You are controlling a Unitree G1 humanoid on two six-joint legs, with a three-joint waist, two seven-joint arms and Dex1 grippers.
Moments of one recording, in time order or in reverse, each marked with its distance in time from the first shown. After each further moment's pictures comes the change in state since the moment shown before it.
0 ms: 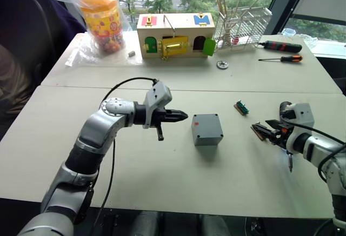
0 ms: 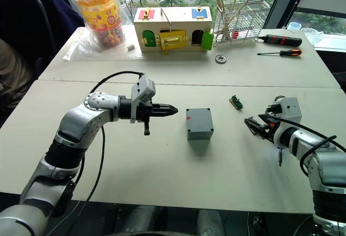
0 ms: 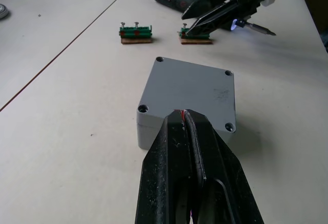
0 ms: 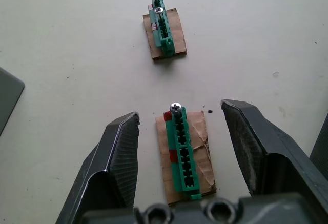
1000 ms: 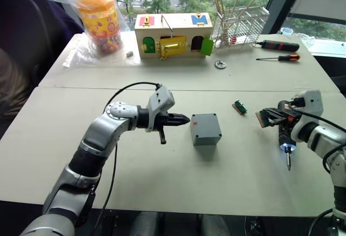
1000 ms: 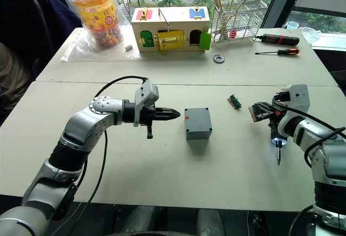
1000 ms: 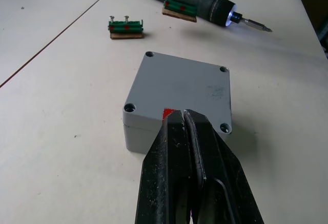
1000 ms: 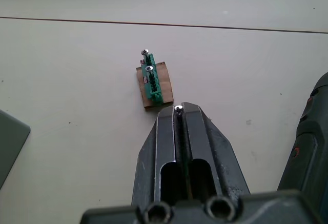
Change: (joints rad) left arm 0.021 -0.018 -0.031 0.018 0.005 -0.023 0.011; right arm -0.087 -0.009 -0.056 0.006 0.022 -0.024 -0.007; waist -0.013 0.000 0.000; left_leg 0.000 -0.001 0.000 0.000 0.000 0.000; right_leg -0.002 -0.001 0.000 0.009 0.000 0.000
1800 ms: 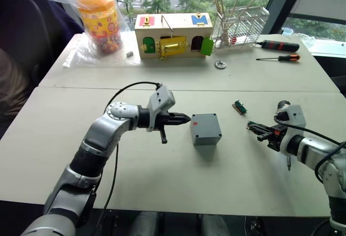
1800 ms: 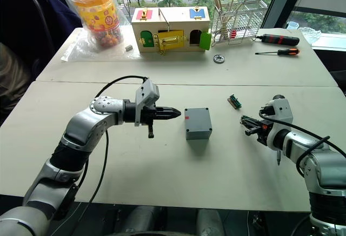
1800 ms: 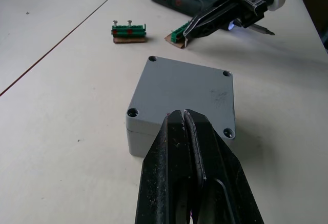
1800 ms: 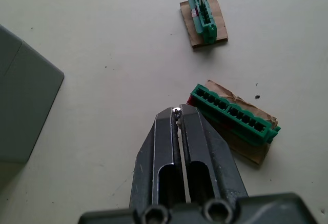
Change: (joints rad) left arm 0.003 -0.008 0.000 0.003 0.001 -0.017 0.016; right arm 0.093 0.029 0.066 -0.070 0.054 0.093 0.015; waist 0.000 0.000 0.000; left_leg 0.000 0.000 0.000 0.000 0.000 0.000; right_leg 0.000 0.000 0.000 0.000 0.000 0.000
